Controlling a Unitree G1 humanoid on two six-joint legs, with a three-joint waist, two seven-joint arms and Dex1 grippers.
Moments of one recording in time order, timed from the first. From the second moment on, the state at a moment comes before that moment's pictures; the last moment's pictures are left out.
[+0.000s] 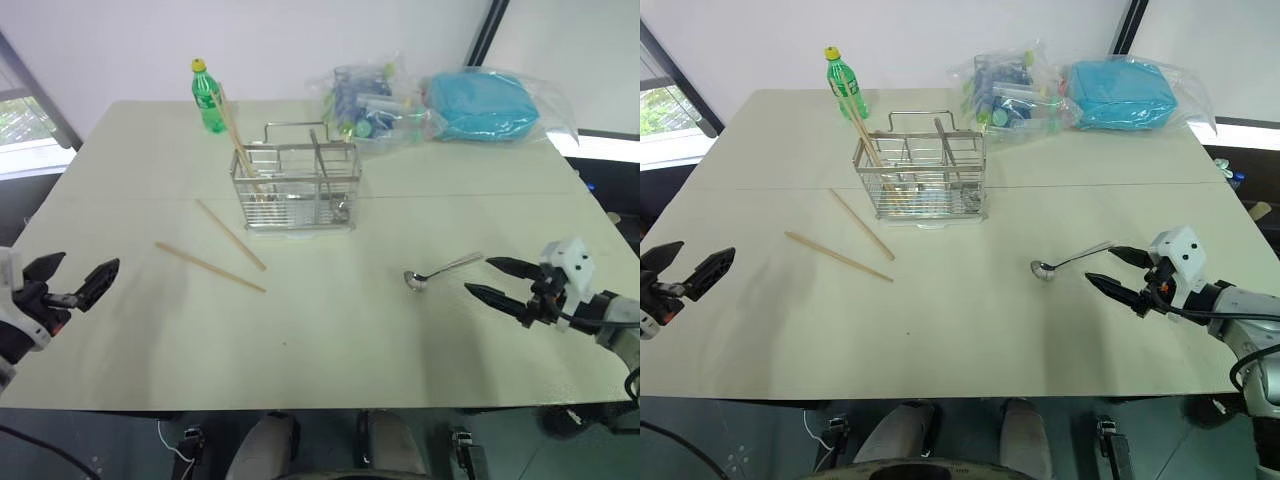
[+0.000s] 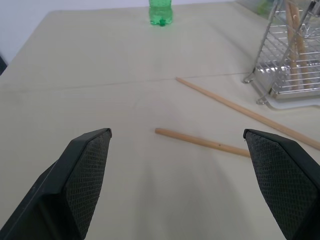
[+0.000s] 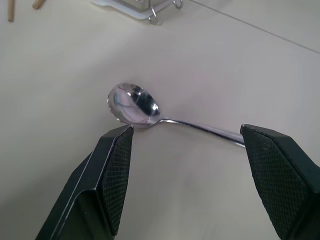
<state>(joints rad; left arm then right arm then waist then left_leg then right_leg) 0.26 0.68 0.81 -0.50 -0.74 0.72 -0.47 0.05 -0.84 -0.36 -0.15 0.48 0.40 0.97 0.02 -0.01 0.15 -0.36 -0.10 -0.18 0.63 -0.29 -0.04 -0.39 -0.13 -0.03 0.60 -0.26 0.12</state>
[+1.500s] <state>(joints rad) -0.29 1.03 0.24 -0.57 -1.05 0.89 -0.87 -1.05 -0.78 0.38 1.06 -0.17 -0.35 1.56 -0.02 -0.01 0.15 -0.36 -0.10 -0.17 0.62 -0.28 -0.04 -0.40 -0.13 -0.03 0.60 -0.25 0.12</state>
